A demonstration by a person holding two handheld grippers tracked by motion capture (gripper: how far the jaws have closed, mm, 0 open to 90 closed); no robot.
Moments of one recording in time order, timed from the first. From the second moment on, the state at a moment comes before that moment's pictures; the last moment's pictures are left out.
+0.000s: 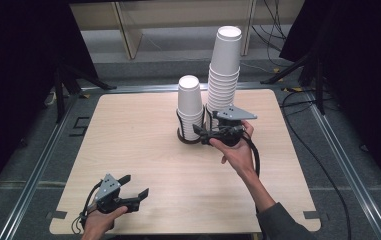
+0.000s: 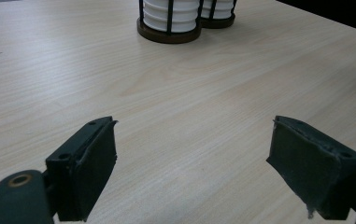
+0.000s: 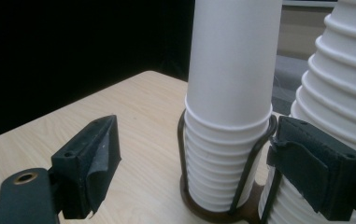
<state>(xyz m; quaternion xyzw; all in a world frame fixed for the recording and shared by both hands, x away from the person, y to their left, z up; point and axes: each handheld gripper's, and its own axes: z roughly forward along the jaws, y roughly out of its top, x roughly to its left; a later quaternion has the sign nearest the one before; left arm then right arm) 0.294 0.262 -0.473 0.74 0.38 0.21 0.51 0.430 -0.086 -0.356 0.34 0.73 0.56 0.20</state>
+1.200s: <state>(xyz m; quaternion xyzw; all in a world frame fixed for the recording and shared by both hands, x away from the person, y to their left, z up) 0.294 0.261 -0.473 0.74 0.38 0.21 0.51 0.482 -0.056 -0.340 0.37 0.72 0.54 0.22</state>
